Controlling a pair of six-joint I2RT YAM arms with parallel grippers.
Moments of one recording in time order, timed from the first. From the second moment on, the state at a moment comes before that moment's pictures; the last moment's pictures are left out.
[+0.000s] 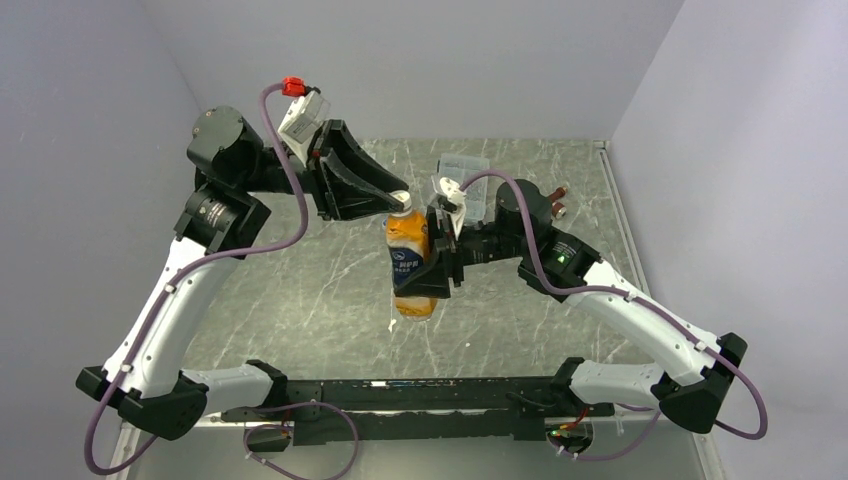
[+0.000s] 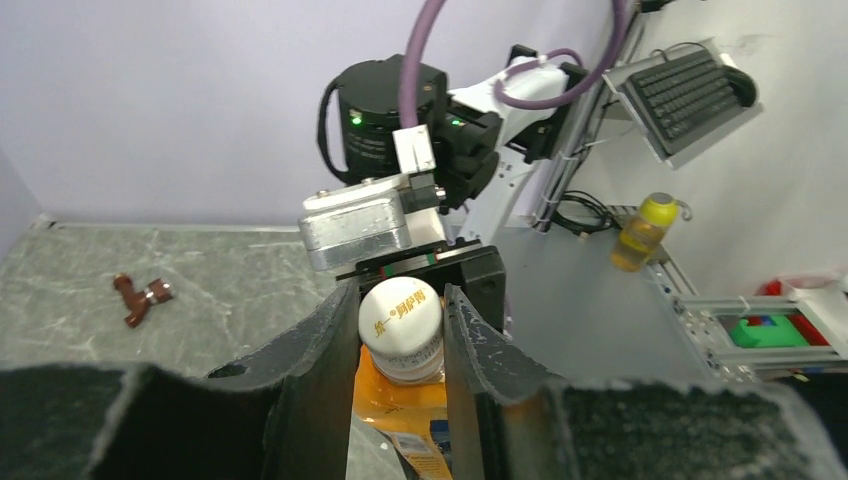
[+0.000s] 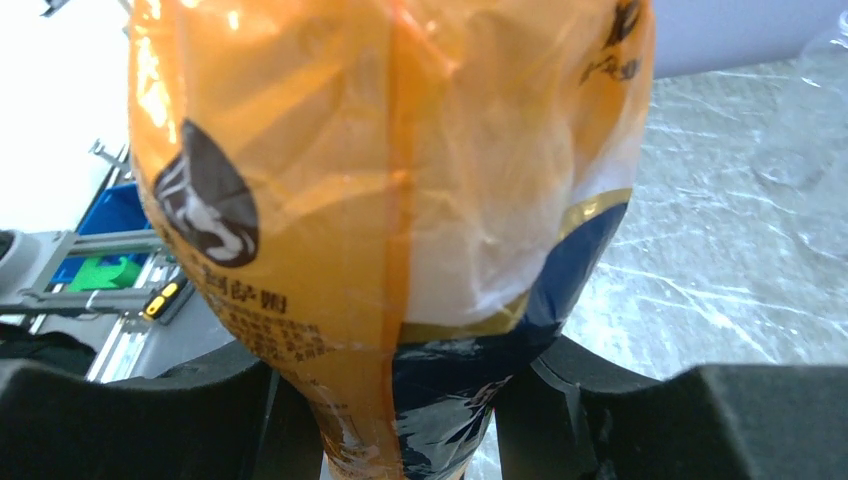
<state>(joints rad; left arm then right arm) -0.50 1.21 1.63 -0.17 1.15 -0.34 0.86 1.14 1.21 -0.18 -0.82 0.19</state>
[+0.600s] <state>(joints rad) -0.50 1.21 1.61 -0.19 1.25 -0.42 0.85 1.12 1.28 -0.13 -0.90 0.14</state>
